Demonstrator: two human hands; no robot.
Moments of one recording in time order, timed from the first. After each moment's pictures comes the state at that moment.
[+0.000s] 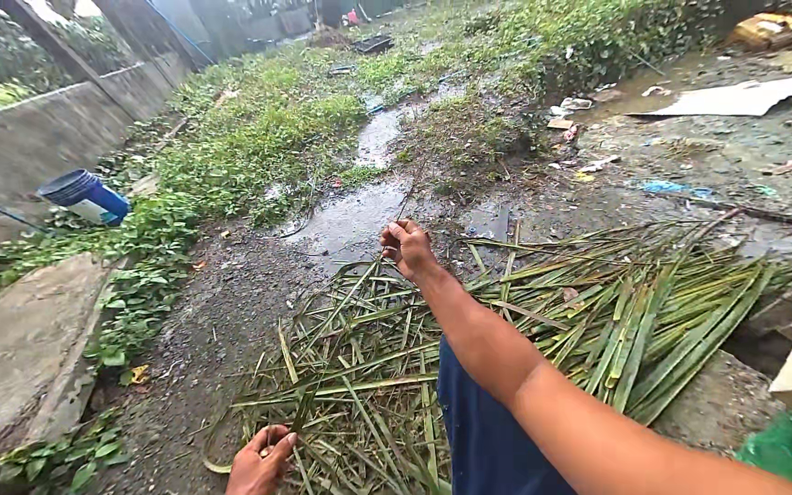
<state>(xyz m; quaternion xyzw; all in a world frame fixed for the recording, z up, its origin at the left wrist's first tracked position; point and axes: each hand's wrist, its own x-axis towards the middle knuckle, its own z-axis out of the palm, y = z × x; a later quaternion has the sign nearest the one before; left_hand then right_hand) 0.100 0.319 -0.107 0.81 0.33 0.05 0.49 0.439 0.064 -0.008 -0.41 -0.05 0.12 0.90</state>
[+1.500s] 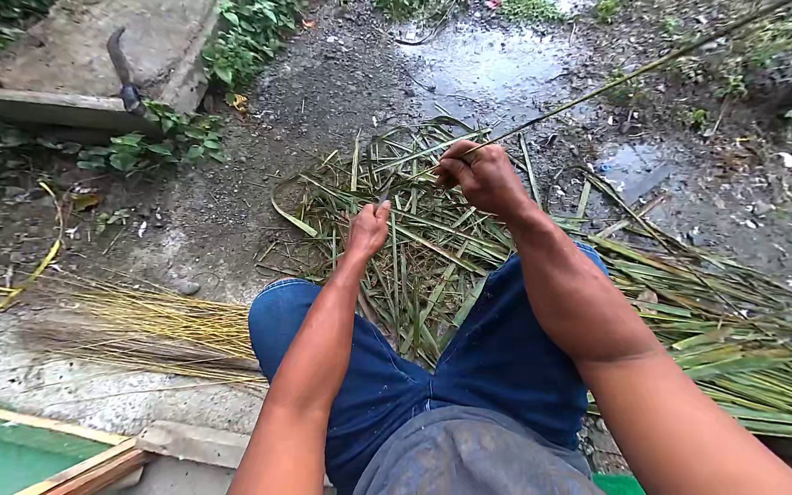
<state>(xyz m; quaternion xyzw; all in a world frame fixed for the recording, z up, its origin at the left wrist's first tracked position) 0.176 0.247 -0.114 0.82 0.43 0.04 0.38 0.357 0.097 -0.031 -0.70 -0.55 0.12 0.45</state>
